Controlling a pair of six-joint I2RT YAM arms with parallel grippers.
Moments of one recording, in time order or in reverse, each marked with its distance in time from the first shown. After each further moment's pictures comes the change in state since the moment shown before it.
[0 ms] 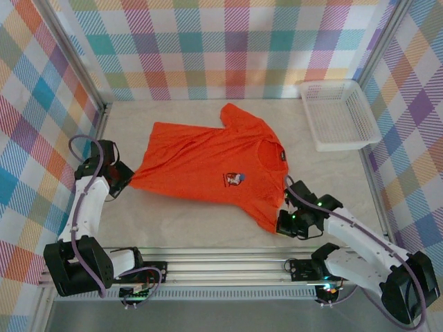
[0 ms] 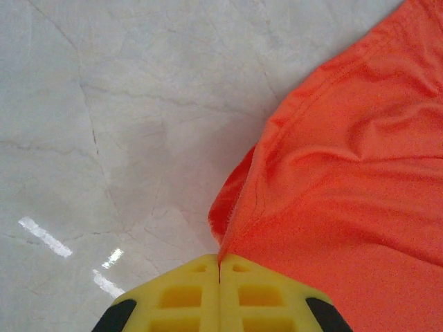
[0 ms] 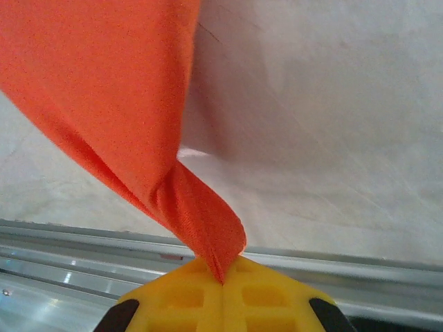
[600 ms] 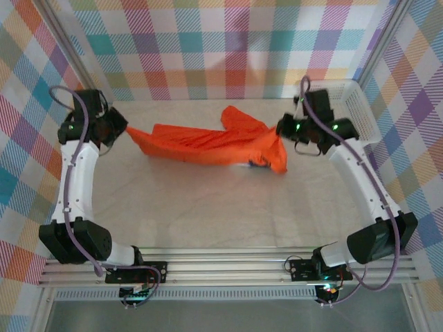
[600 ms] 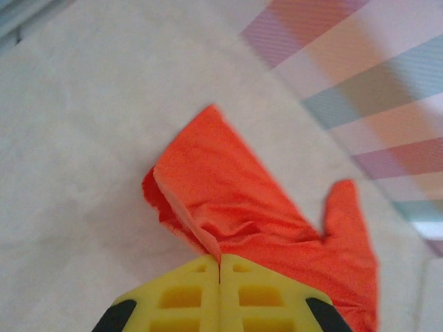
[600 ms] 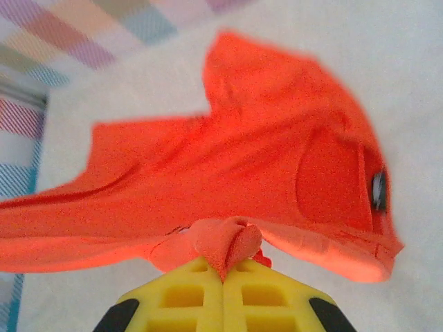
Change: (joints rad) left arm -0.050 0.256 0.712 -0.065 0.114 0.011; right arm -0.278 0.502 1.081 0.057 0.137 -0.278
